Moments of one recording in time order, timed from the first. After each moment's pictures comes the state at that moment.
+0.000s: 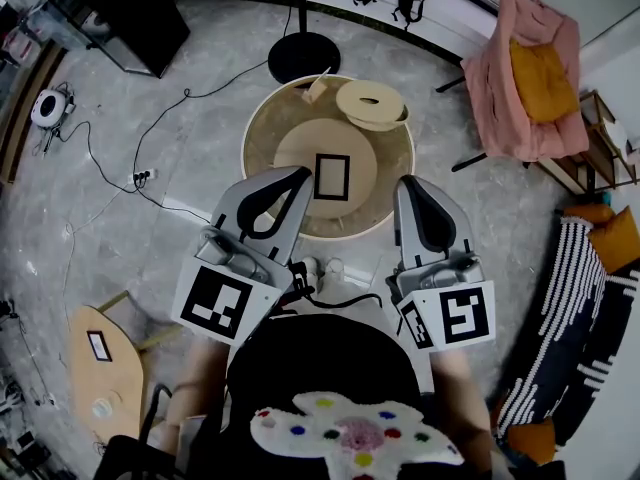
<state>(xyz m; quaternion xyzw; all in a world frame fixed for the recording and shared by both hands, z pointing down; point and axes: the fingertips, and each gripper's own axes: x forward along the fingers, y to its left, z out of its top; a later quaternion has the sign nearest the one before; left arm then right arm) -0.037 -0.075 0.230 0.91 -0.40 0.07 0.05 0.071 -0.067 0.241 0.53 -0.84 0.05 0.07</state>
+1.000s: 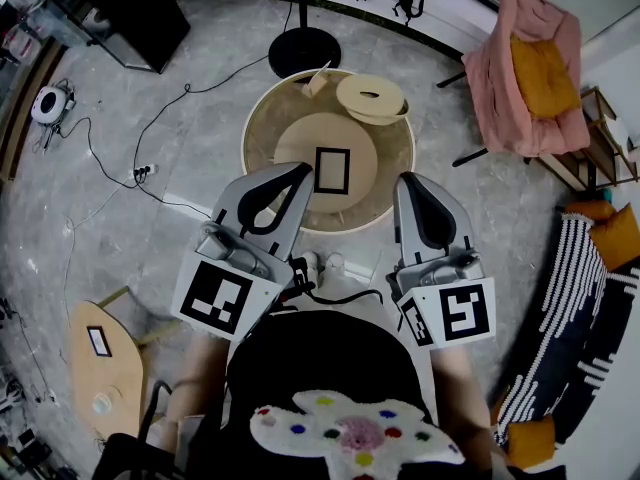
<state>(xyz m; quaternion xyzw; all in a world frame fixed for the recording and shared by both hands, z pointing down) -0.033 -0.067 0.232 0.91 -0.40 0.07 0.05 0.074 -0.059 0.242 0.53 -0.84 0.05 0.07</state>
